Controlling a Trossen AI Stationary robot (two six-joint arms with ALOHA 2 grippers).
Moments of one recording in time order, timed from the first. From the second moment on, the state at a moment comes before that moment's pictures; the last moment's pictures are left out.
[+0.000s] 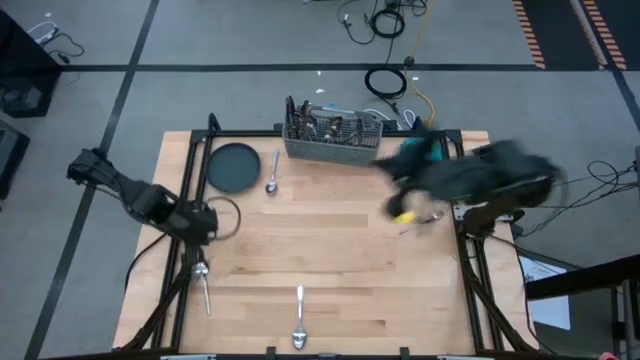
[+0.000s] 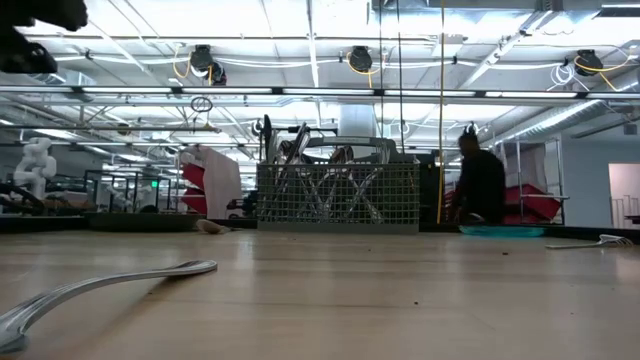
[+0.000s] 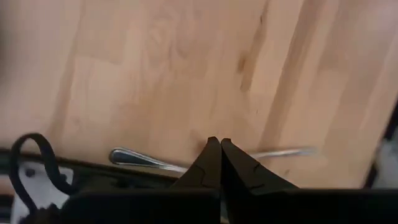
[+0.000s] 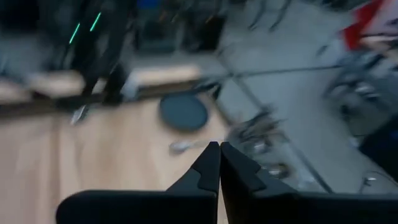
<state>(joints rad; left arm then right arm) -0.52 0.83 0.86 -1.34 0.03 -0.80 0.32 1.65 2.31 -1.30 0.72 0.28</state>
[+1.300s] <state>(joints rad) -0.94 1.22 0.56 -1.04 0.23 -0.84 0.52 1.57 2.31 -1.28 0.92 0.32</state>
